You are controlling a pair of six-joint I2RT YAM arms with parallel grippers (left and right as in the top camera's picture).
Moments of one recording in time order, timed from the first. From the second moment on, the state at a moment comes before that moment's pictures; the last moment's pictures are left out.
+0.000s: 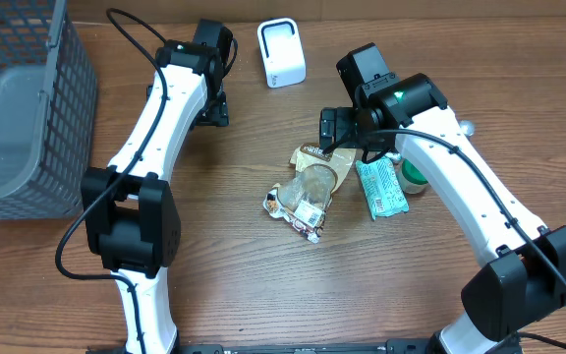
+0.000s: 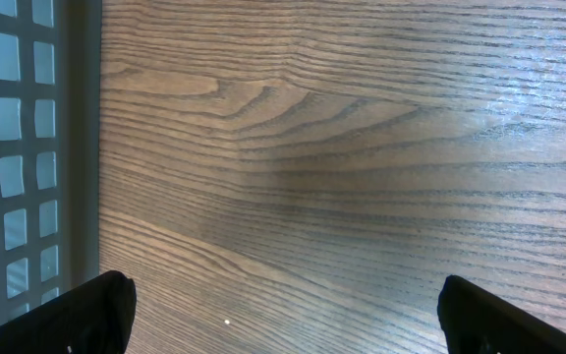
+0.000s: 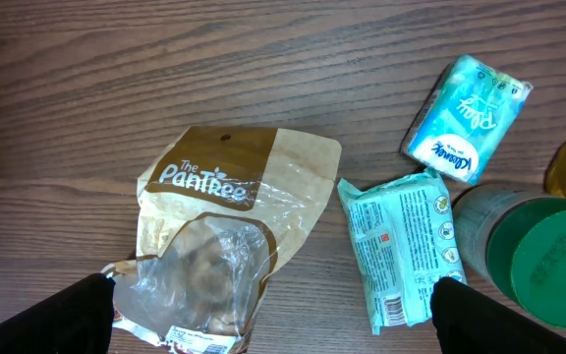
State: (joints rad) left arm -0.23 2.13 1.91 -1.20 -0.45 -0.33; right arm 0.43 1.79 1.64 -1.11 0.06 0.45
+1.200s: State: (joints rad) left arm -0.23 1.34 1.92 -1.20 -0.45 -0.33; right arm 0.43 1.79 1.64 -1.11 0.06 0.46
